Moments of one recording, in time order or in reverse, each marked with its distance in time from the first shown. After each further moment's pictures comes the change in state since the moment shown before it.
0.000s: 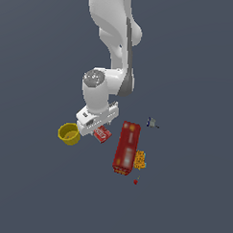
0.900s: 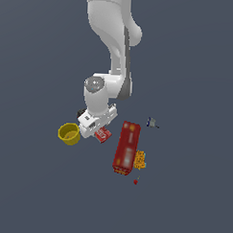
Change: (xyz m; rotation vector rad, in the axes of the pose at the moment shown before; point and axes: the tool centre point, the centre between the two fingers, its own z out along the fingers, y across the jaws) arm -0.010 -0.005 0.030 -0.001 0.004 -0.096
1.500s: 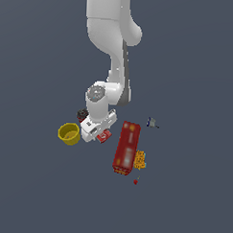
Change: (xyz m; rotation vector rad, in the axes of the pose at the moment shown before) arm -0.001 -0.001 0.041 0.001 -0.001 -0.003
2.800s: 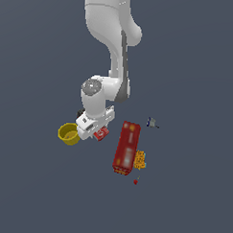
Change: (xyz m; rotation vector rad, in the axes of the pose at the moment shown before) arm -0.003 0.012 -0.033 -0.002 0.001 0.000
